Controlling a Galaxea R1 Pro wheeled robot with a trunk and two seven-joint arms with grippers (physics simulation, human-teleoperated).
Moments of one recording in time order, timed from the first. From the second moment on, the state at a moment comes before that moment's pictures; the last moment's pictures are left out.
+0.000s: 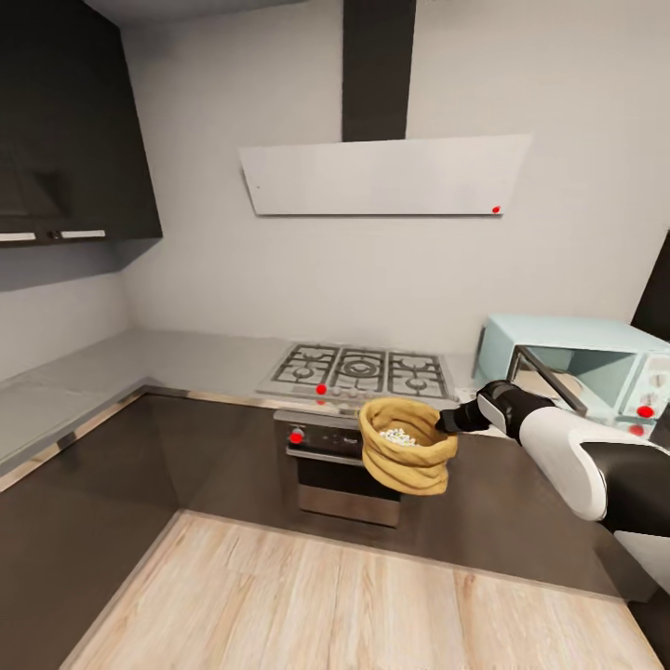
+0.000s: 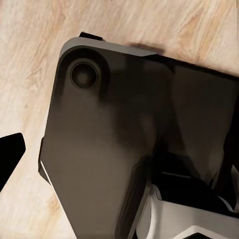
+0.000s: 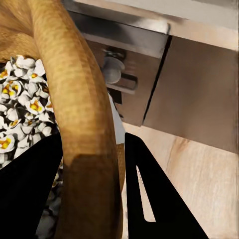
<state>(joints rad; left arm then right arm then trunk) 0.00 -0.05 0.02 -0.09 0.24 -0.05 0.01 -1.33 -0.13 0.02 0.03 0.14 0.56 0.30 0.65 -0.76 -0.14</state>
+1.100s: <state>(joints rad) 0.00 -0.06 0.02 -0.09 0.24 -0.05 0.01 -1.33 -0.13 0.02 0.03 0.14 0.57 0.30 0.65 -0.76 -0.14</state>
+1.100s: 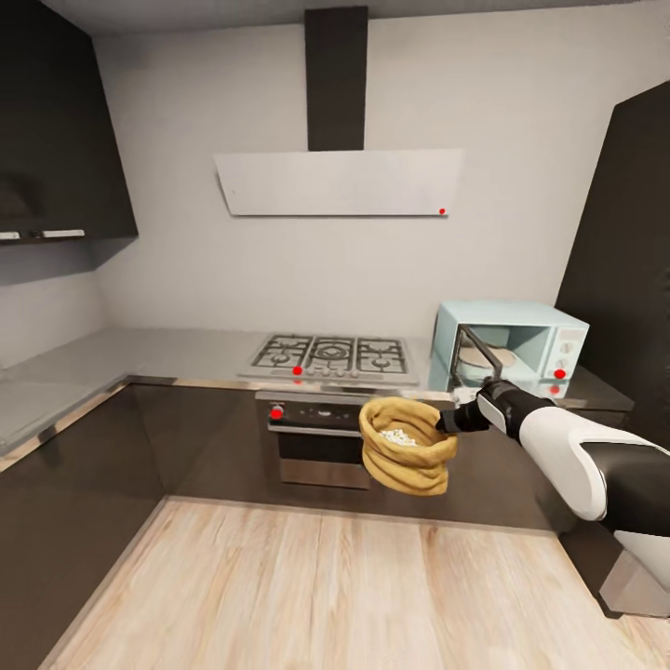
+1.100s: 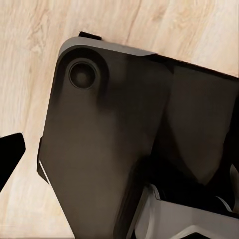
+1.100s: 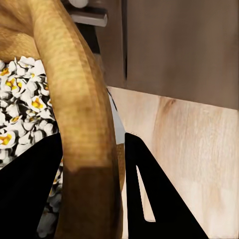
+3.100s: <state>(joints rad) 0.00 -0.06 0.02 -0.09 0.24 -0.04 0.01 -1.33 -0.14 0.02 0.03 0.14 0.57 0.26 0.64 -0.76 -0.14</state>
